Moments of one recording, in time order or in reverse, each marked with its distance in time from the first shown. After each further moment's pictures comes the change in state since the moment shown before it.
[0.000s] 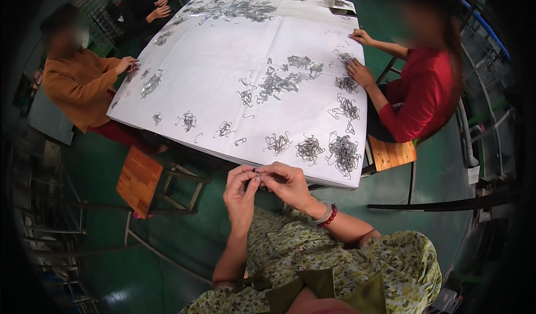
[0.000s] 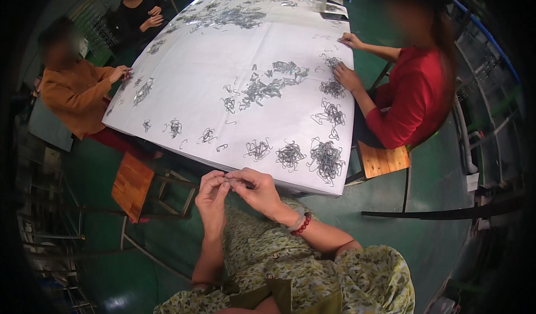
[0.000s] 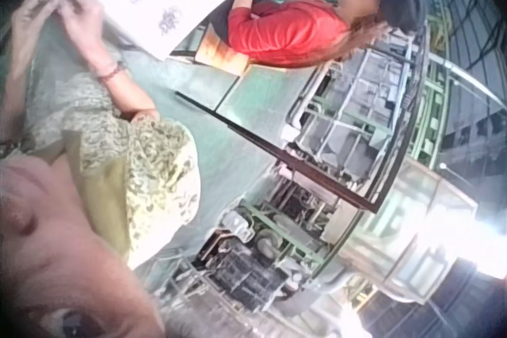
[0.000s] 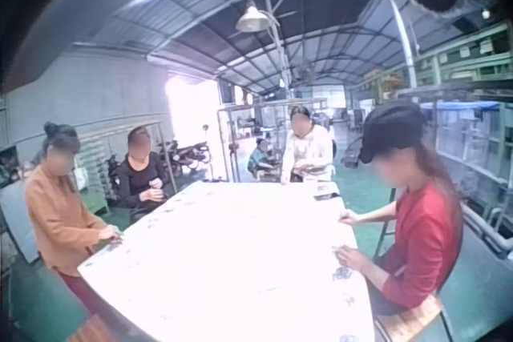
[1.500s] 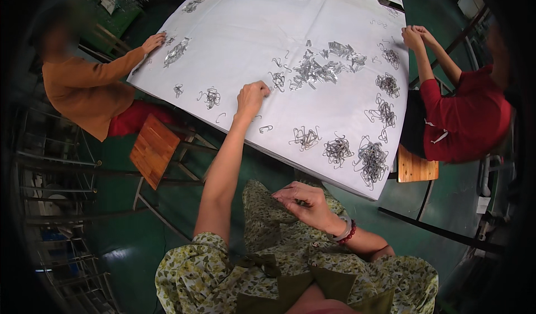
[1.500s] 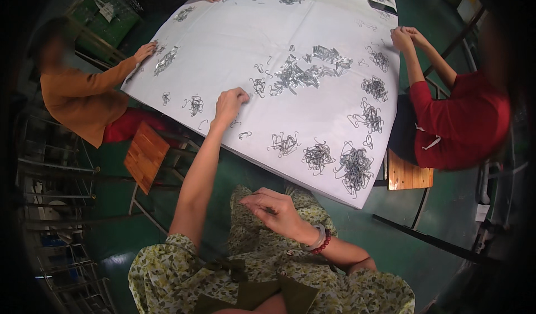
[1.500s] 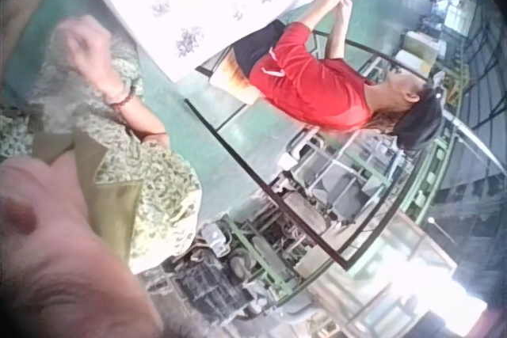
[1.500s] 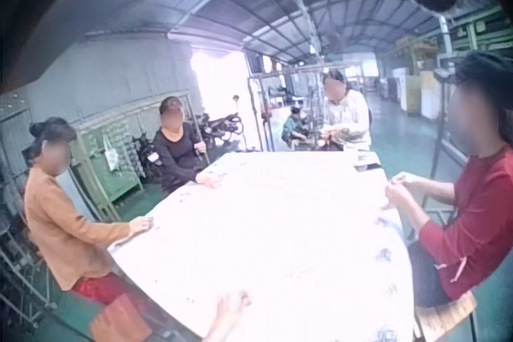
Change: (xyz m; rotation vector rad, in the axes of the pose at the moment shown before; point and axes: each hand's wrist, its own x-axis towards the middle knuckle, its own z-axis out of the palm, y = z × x) left_hand 0.235 -0.111 -0.023 1.113 -0.248 -0.123; right_hand -0.009 -0.003 -0.011 -0.180 -0.266 -0.132
